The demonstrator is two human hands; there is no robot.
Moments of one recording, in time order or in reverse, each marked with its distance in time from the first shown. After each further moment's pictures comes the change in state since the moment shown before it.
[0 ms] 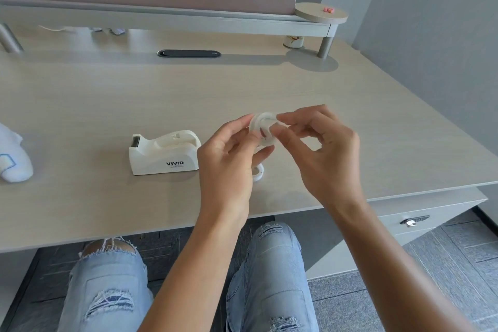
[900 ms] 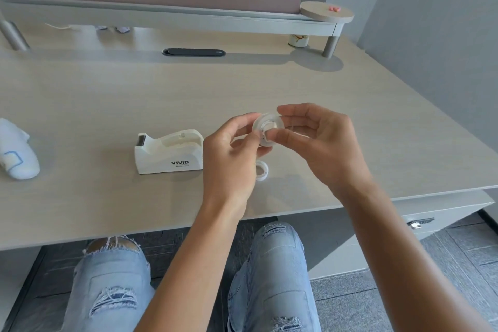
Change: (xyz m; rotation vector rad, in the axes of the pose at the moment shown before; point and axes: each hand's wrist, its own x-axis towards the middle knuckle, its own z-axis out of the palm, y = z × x) left_hand 0.015 -0.002 -0.006 0.221 0.007 0.076; right_hand 0.022 0.001 -0.003 0.192 -0.228 0.340
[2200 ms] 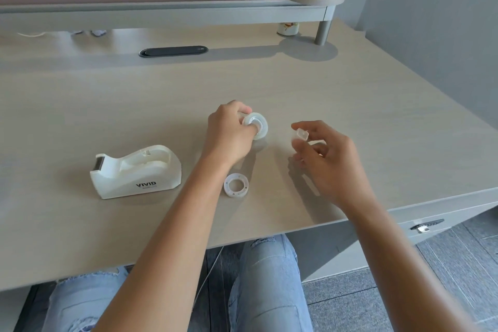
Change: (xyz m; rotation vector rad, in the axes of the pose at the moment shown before) left_hand 0.105 -0.033 0.046 0.746 -0.151 -0.026; right_hand 0.016 0.066 -0.037 -0.135 0.128 0.164
